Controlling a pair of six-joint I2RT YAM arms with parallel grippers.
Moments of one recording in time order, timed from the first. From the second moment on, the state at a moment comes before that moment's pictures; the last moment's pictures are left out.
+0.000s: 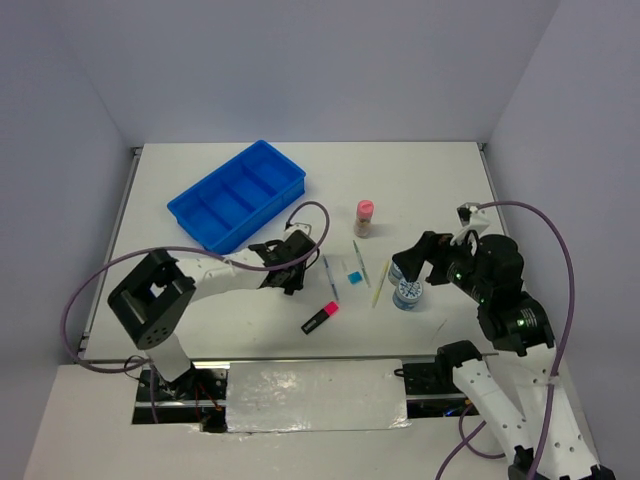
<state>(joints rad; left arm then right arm) -0.81 1.71 0.98 -0.34 -0.29 -0.57 0.22 0.54 0.87 -0.72 -0.25 0.39</state>
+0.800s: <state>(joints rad) -0.83 0.74 1.00 -0.72 -0.33 -0.44 0.75 1.08 0.79 -0.52 0.40 0.92</state>
